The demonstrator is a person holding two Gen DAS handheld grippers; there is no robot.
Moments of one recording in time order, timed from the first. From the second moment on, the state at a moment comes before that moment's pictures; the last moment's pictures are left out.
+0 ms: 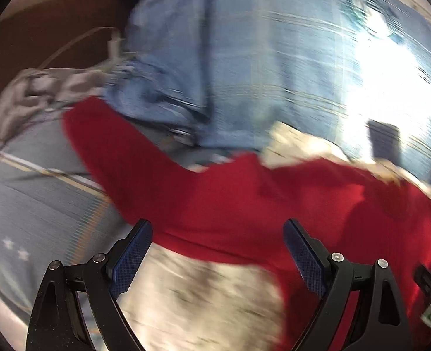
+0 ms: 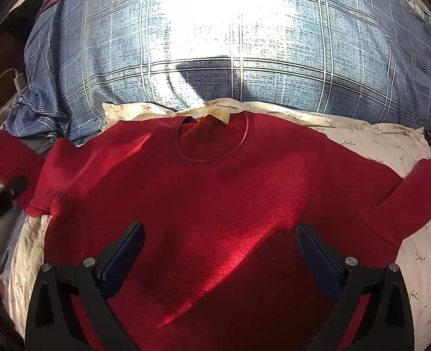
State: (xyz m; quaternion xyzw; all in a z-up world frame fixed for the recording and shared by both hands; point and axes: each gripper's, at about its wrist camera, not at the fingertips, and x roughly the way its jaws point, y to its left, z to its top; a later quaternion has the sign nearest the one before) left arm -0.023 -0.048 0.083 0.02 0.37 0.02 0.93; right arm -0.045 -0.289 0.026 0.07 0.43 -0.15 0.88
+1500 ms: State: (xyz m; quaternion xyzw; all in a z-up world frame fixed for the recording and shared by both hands) left arm 0.000 -0.197 0.081 0.05 0.35 -0.18 0.92; right arm -0.094 -0.367 0.036 0.13 0.42 -0.20 0.88
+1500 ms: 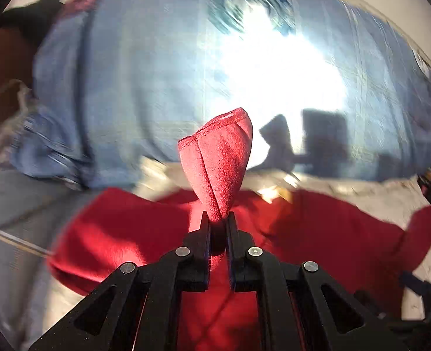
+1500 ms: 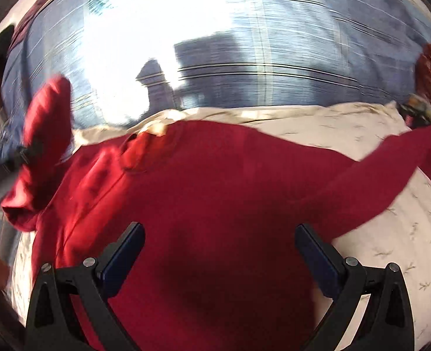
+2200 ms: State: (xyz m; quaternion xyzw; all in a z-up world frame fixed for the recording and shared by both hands) left arm -0.004 -0.093 0.111 0.06 0.31 -0.10 0.95; right arm -0.052 -0.375 0.026 0.15 0.43 -0.11 0.89
